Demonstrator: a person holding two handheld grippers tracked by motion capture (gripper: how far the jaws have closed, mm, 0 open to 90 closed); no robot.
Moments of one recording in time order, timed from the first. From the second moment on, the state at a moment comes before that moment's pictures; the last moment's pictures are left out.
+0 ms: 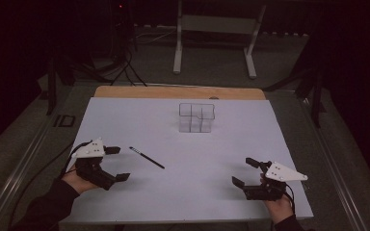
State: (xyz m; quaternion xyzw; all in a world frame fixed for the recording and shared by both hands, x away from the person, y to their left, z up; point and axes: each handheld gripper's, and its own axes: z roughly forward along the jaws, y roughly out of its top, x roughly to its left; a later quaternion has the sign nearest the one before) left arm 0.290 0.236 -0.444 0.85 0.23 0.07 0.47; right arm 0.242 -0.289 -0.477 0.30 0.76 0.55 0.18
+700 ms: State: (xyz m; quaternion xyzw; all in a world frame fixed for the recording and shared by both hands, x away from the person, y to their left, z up) left arm 0.327 0.211 -0.424 0.90 0.16 0.07 0.41; right arm 0.242 -0.288 -0.477 0.30 0.76 0.55 0.18
